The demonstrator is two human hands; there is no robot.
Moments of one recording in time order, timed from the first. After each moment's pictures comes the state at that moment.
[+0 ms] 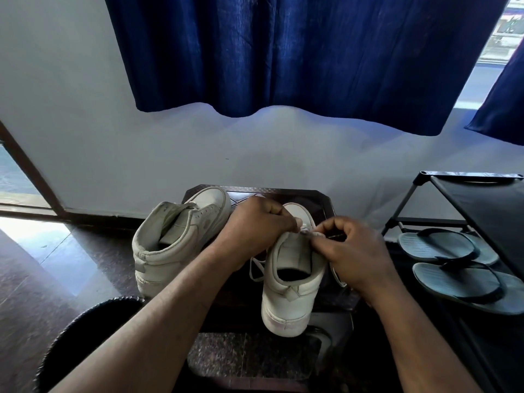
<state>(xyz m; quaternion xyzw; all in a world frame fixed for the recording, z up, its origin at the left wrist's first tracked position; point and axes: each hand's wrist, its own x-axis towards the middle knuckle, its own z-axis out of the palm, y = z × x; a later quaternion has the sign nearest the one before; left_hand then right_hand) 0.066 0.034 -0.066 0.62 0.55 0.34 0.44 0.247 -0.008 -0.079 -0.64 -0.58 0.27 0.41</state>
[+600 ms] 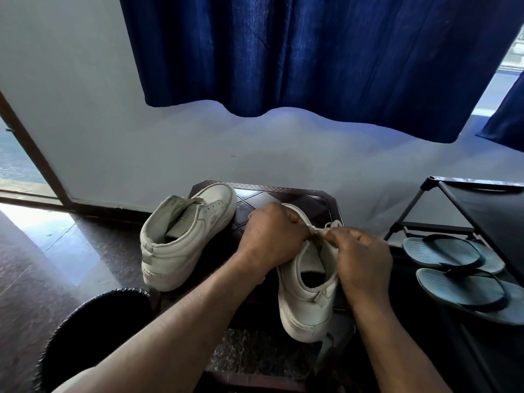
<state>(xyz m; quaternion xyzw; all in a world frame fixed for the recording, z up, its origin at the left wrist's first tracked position) 0.087 0.034 -0.087 0.65 0.60 0.33 0.32 0.228 -0.010 -0.095 -0.65 -0.43 0.29 0.56</state>
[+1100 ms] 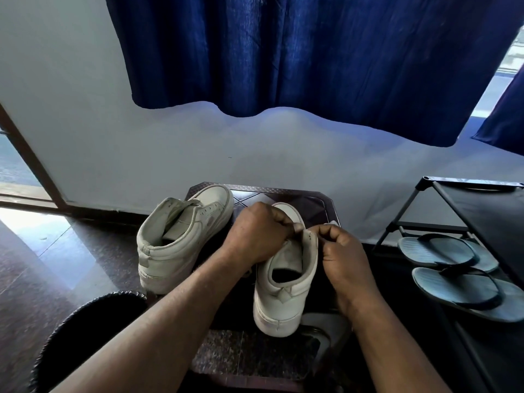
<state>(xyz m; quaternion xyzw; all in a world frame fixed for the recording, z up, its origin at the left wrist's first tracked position) 0.066 0.041 -0.087 0.69 0.60 0.30 0.29 0.221 0.003 -0.111 -0.60 -0.42 0.43 0.52</state>
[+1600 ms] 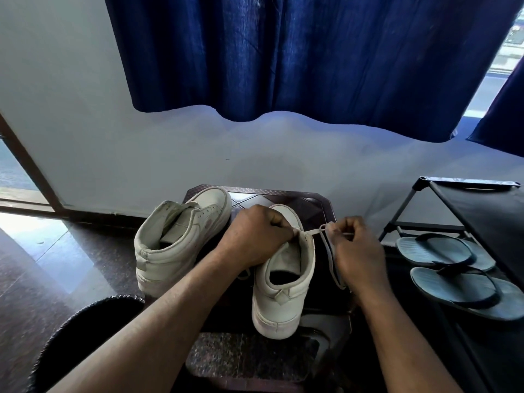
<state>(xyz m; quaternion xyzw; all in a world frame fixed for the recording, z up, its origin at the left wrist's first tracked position) 0.063 0.038 -0.083 0.70 0.59 0.29 0.30 0.253 0.014 -0.108 -0.69 -0.50 0.23 0.47</state>
